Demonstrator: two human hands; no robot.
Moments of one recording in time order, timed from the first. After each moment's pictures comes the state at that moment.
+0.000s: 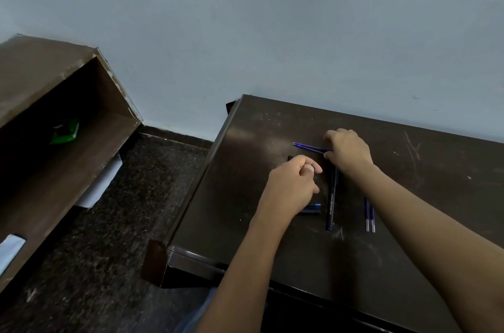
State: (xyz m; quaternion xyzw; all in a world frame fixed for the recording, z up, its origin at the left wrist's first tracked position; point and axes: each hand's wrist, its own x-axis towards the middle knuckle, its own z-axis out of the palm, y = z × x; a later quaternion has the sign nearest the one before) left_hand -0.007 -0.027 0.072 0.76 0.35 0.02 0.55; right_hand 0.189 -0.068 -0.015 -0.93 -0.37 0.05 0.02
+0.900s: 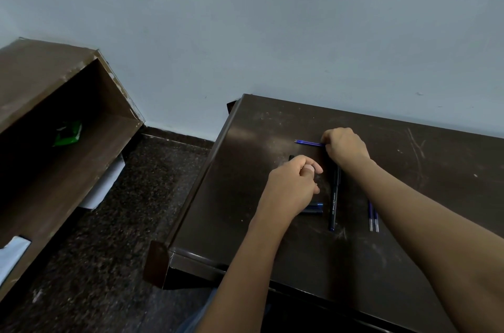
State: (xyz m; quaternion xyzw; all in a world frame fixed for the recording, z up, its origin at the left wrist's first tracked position) left_hand -0.005 -0.026 0.073 0.77 0.35 0.01 0.54; right_hand 0.200 -0.054 -0.026 -0.93 -0.35 0.08 0.06
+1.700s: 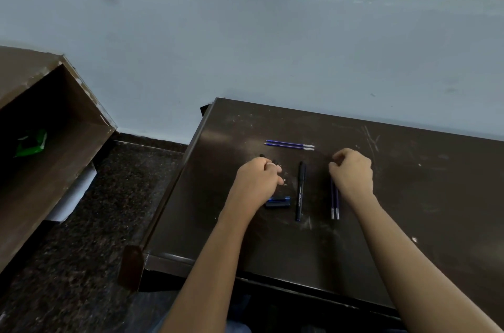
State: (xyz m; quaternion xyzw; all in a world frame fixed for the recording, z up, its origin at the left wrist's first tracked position) left_hand -0.001 -0.034 0.081 0.76 0.39 0.01 0.52; right_hand 0.160 -0.152 -0.011 -0.94 -0.11 0.06 0.31
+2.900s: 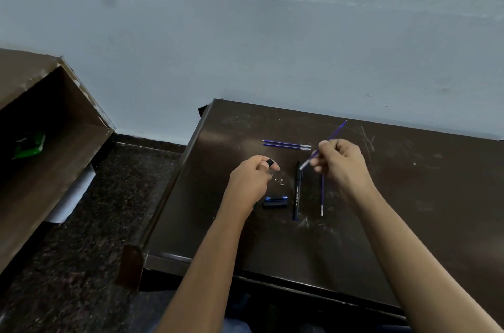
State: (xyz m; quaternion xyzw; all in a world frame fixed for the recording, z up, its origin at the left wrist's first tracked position) left_hand -0.001 -0.026 0.060 0.75 0.40 0.02 0.53; right_hand 0.121 -0.143 0.047 -0.77 -0.09 0.19 0.61
